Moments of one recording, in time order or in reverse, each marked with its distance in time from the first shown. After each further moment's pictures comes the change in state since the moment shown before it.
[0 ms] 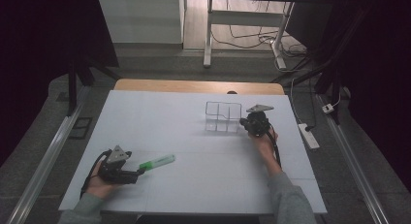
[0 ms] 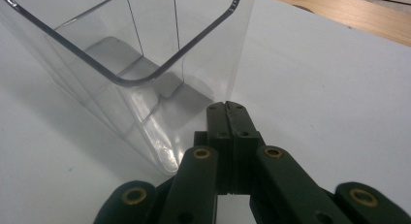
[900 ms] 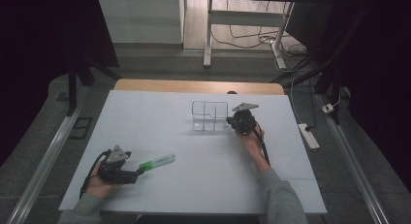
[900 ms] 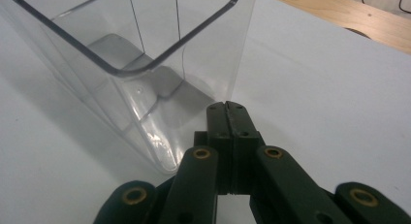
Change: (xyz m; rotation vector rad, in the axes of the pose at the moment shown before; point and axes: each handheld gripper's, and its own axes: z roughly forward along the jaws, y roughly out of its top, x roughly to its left) left arm 0.002 -0.001 0.000 0.003 0.004 -0.002; right arm 0.031 0.017 0.027 -0.003 0.055 -0.048
